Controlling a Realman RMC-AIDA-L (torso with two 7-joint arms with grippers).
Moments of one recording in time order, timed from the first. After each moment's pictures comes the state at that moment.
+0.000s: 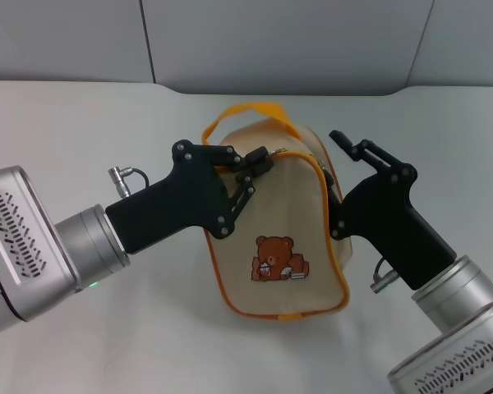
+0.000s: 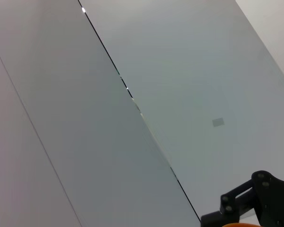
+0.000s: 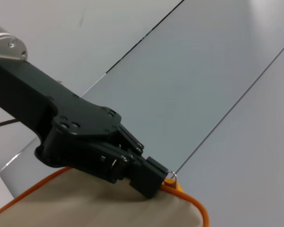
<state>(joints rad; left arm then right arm) -0.65 -2.08 0.44 0.03 1.79 1.57 -0.09 0.53 2.09 -0.22 0.41 -1.62 -1.51 -0.78</state>
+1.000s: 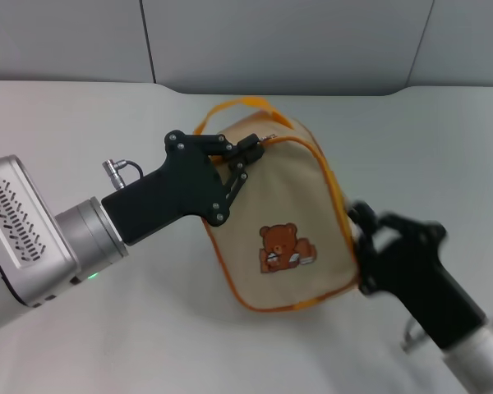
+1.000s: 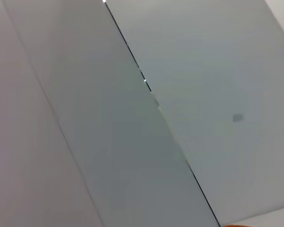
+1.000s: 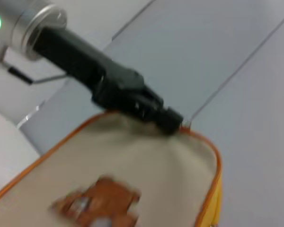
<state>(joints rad) -0.66 -2.08 0.40 0.03 1.79 1.55 -0.12 0.36 2.09 -0.22 0.41 -1.66 -1.51 -0.83</state>
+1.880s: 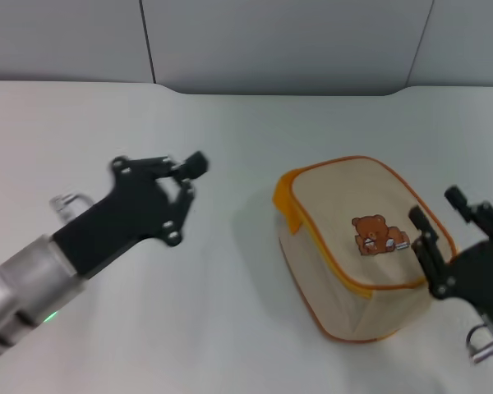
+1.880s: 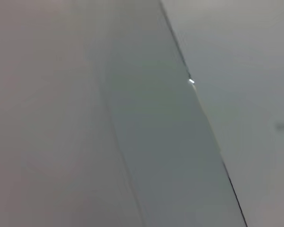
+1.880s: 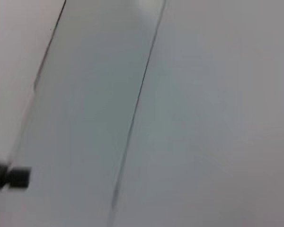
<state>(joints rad) -0.51 -2.08 0.33 0.02 1.78 1.63 -0.18 0.27 2.07 -0.20 0.30 -1.68 -1.70 -0.21</state>
